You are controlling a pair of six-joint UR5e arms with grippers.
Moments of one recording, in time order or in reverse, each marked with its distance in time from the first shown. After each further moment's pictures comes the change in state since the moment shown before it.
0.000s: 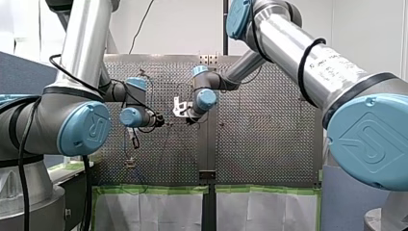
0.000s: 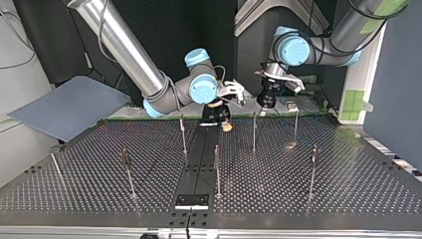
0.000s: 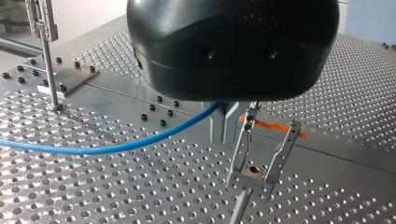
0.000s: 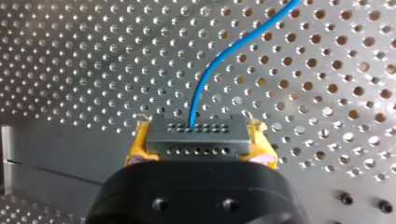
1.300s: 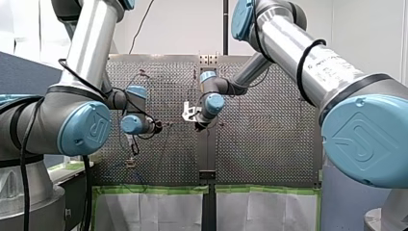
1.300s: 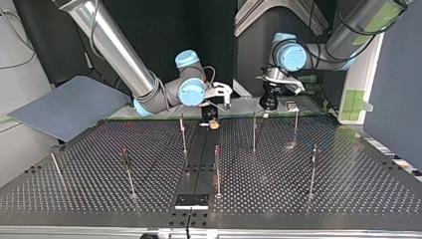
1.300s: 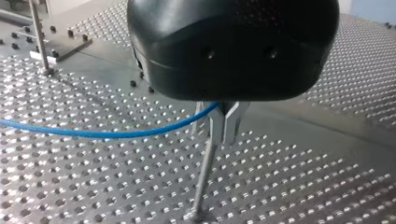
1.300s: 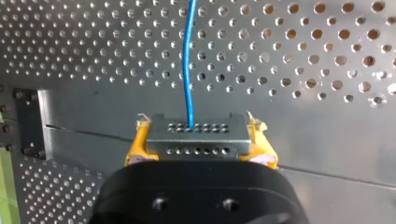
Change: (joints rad) left arm 0.018 -0.099 0.038 0.056 -0.037 -0.027; right arm -0.057 -0.006 0.071 -0.001 -0.003 0.063
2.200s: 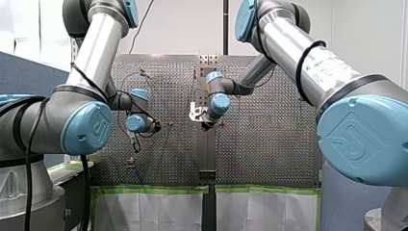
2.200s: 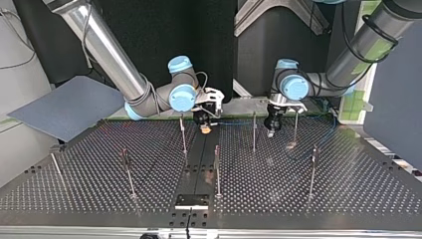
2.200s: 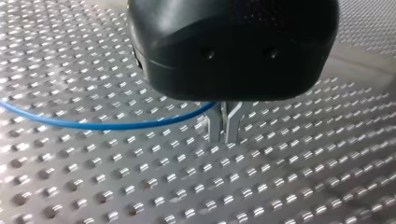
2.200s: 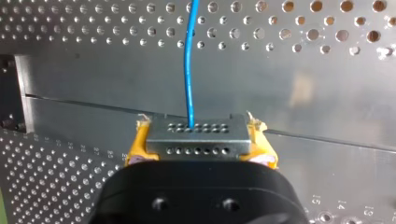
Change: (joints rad) left arm 0.047 -0.144 0.240 -0.115 0.007 -0.011; right arm -0.045 0.000 -0.002 -0.003 -0.006 -0.027
